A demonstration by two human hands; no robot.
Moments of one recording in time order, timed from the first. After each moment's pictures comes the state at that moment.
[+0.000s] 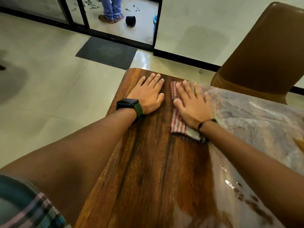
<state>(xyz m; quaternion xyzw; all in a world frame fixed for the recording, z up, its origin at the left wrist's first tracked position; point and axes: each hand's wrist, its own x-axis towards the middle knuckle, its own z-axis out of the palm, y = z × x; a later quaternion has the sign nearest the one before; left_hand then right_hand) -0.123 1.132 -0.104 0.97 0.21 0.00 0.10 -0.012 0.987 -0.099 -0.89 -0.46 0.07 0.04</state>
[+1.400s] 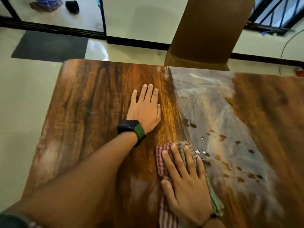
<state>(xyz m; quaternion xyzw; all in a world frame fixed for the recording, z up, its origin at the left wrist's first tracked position) -0.089 0.969 -0.102 0.98 0.17 0.03 0.13 -0.170 0.755 -0.088 -0.92 -0.38 0.11 0.01</state>
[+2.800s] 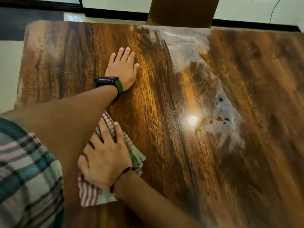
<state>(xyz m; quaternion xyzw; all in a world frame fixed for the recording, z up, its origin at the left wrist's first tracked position) -0.101 0.957 -0.097 0.98 0.14 0.02 0.15 -0.277 0.828 -0.090 -0.85 -0.50 0.09 0.13</state>
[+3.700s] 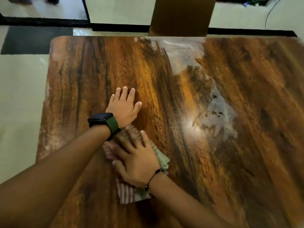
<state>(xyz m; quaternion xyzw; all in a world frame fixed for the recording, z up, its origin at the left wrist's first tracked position) -0.213 0.910 -0.072 0.96 0.16 -0.10 0.20 -0.282 0.757 -0.090 -0.86 -0.49 0.10 0.10</state>
